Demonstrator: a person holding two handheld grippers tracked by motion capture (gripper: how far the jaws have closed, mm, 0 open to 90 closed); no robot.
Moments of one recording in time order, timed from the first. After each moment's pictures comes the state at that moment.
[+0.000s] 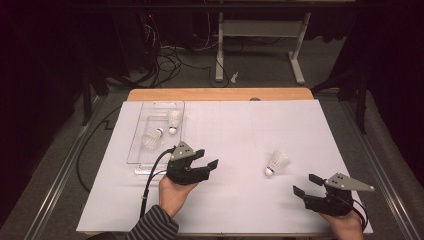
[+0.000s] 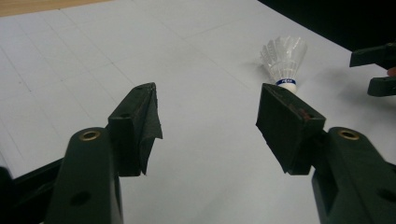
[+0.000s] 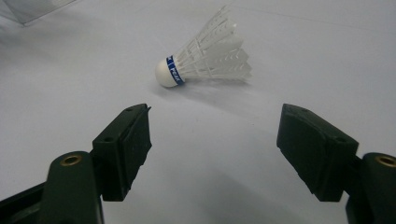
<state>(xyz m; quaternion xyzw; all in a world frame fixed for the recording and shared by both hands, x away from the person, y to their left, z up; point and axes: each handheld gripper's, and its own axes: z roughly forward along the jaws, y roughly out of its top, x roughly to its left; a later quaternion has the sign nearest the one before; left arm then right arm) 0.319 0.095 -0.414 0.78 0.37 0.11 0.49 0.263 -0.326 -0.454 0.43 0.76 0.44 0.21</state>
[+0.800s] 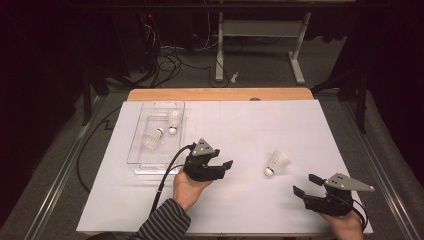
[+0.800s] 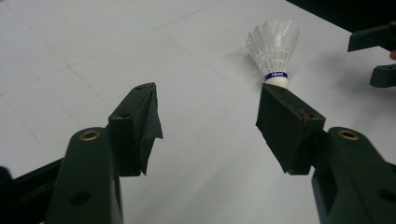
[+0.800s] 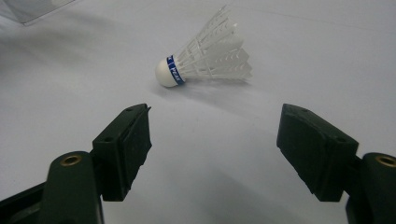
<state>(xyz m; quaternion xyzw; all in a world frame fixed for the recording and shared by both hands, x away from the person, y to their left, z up) 0.336 0.055 -0.420 0.81 0.34 0.09 0.46 0.263 -0.325 -0.454 0.43 0.76 0.44 0.21</state>
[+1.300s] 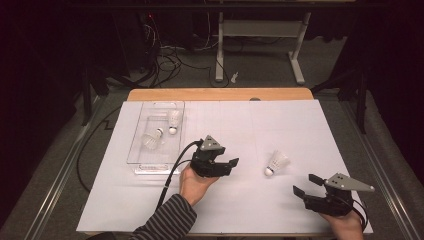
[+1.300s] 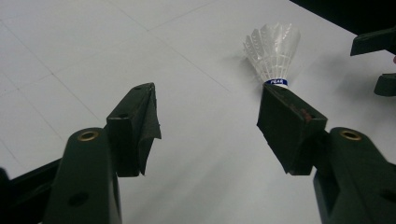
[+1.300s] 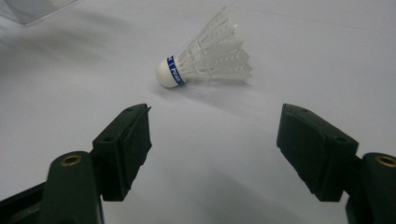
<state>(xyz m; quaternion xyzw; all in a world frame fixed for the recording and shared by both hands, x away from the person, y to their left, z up) 0.348 0.039 -0.418 0.82 0.34 0.08 0.45 0.263 -0.326 -0.454 0.43 0.76 0.44 0.21</state>
